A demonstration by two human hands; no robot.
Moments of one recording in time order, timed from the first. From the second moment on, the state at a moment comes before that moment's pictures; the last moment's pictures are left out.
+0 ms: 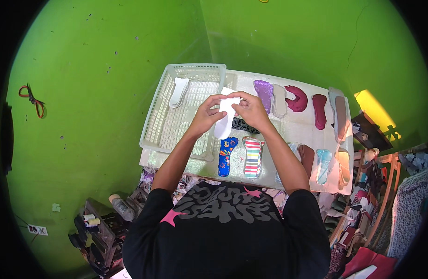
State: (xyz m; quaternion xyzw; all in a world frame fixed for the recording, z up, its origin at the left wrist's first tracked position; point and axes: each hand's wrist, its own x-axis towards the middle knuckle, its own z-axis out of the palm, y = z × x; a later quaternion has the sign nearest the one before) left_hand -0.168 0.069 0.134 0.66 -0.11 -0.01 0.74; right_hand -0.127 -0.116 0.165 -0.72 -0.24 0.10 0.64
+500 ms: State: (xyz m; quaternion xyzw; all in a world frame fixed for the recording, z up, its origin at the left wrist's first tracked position) left_hand -0.215 0.122 0.119 0.67 -0.04 -0.06 0.74; right_hand -0.113 -0.071 0.137 -0.70 -0.20 0.10 0.67
